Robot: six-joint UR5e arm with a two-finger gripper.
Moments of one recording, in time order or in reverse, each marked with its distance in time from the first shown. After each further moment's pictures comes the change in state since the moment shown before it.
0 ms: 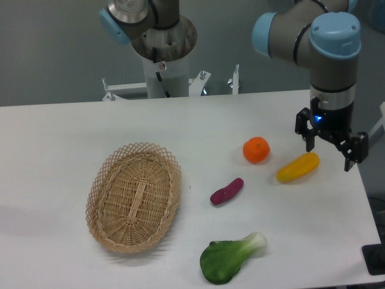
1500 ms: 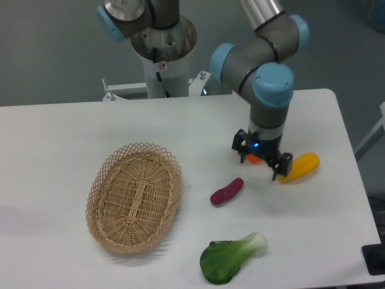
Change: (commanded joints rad) arm -0.167 -0.064 -0.316 0.092 -0.002 -0.195
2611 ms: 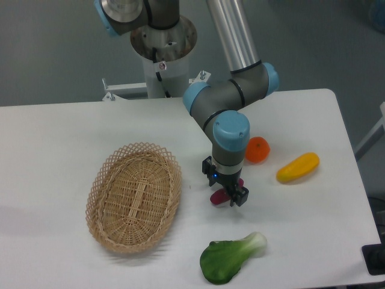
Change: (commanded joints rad) arm -0.072 -0.081 -0.032 0.134 0.000 -0.014
